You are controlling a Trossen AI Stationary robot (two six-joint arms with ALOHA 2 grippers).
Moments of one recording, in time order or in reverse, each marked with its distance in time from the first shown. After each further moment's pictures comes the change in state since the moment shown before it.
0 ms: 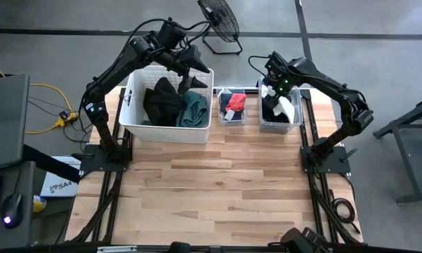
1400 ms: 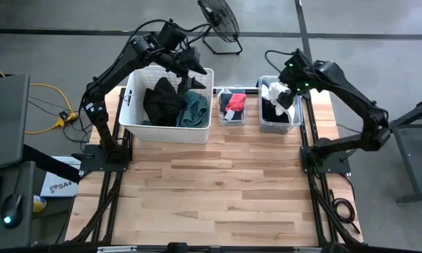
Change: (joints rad) left arm 0.000 0.000 0.000 -0.052 -0.044 -0.038; right arm 0.000 -0.247 0.000 -0.043 0.081 -0.077
